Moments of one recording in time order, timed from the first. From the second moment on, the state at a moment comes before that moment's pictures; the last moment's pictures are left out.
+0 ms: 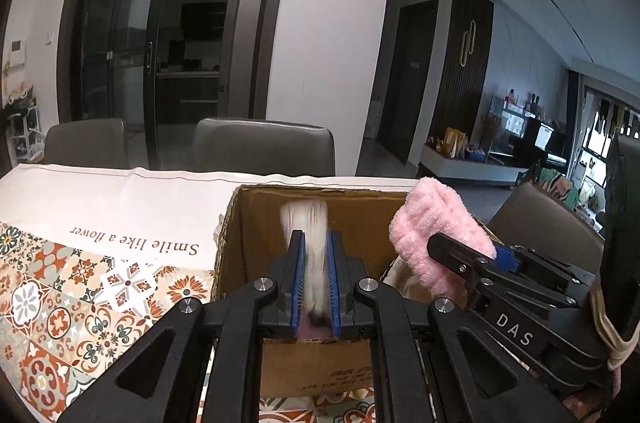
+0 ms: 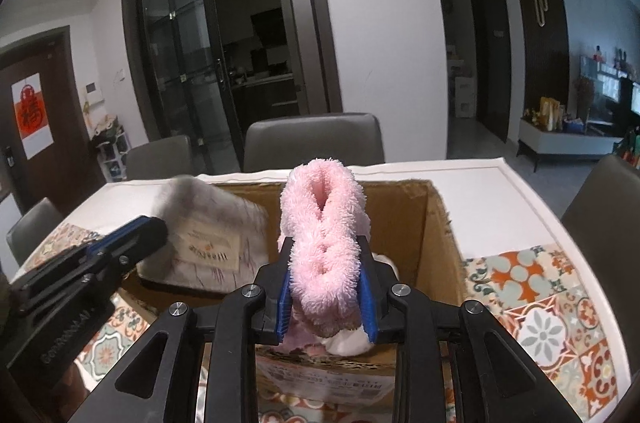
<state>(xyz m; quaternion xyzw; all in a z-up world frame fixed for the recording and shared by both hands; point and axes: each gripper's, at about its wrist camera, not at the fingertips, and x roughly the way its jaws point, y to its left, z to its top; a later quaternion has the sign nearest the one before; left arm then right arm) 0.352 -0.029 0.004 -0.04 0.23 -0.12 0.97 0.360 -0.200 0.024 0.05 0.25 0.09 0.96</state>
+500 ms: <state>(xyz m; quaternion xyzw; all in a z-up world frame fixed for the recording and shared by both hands) 0.326 -0.020 0.017 -0.03 0.19 -0.10 0.98 0.340 -0.202 0.033 0.04 0.23 0.07 0.97</state>
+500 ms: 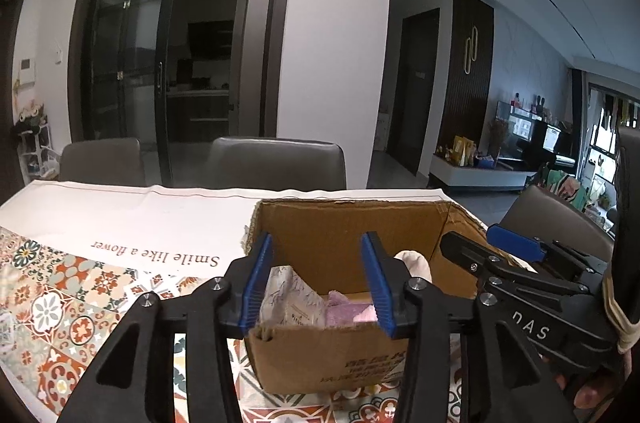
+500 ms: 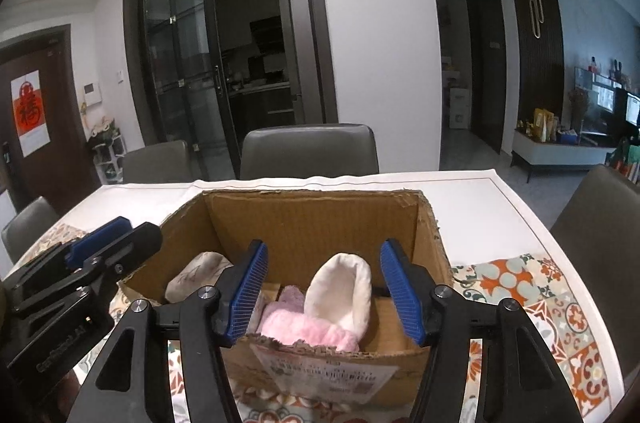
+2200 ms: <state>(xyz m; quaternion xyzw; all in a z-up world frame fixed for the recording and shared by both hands) 0.138 0.012 -0.003 0.03 0.20 -0.09 0.98 0.160 -0.169 0.031 0.03 0.27 0.05 0.96</state>
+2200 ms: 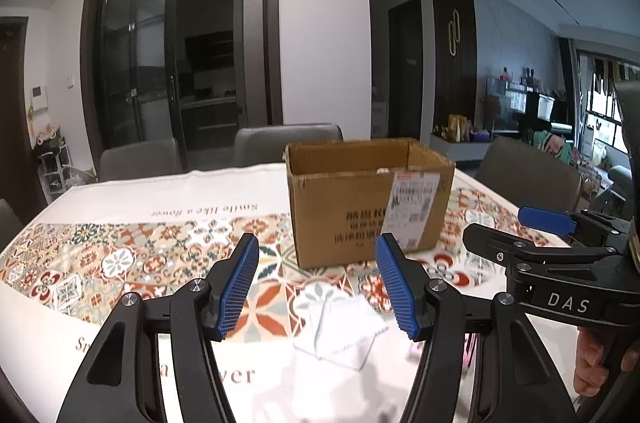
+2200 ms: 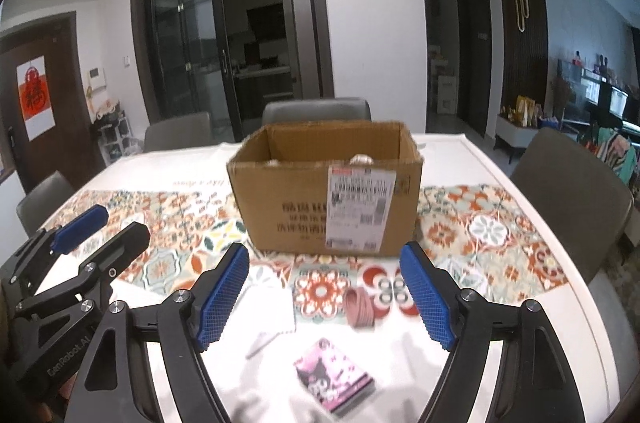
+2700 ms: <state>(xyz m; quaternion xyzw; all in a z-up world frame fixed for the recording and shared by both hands) 0.132 0.012 -0.041 0.04 0.25 -0.10 0.96 0.151 -0.159 -0.018 0.03 0.35 0.07 0.93</state>
